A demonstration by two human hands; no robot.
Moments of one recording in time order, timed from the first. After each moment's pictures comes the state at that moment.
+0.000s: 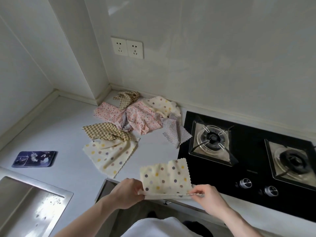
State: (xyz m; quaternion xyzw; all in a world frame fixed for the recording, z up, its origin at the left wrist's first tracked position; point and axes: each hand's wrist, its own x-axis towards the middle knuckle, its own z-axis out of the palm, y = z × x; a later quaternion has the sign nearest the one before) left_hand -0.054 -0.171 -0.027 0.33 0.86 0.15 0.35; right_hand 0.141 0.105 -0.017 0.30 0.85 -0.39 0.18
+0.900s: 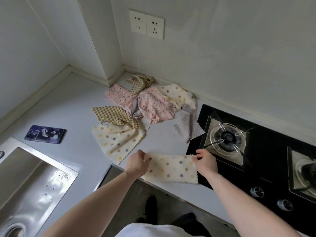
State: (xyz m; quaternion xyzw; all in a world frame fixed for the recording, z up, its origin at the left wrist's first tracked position) left_hand -0.091 -0.117 -0.081 0.03 0.92 0.25 0.32; right_hand 0.019 0.146 -0.066 0.42 0.83 -0.36 0.08
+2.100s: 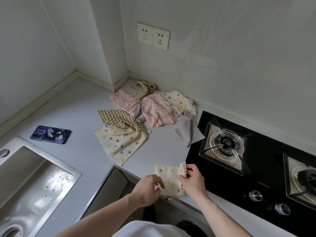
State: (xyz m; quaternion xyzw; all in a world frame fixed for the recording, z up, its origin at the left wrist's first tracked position) left_hand -0.011 -0.133 -0.065 0.25 0.86 0.26 0.35; right_hand 0.063 0.063 -0.042 0.39 0.76 -0.51 0.07
